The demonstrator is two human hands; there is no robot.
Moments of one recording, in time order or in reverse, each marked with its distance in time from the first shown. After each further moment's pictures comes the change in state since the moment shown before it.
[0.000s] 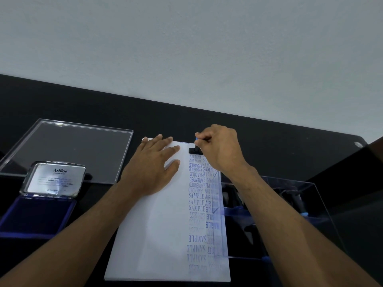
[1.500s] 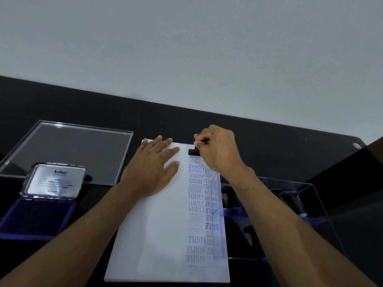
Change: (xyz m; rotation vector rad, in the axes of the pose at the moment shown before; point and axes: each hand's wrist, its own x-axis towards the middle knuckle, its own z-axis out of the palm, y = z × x) left_hand 0.000 -0.001 0.000 -0.004 -0.012 0.006; right_hand 0.004 0.002 0.006 -0.072 -0.008 -0.011
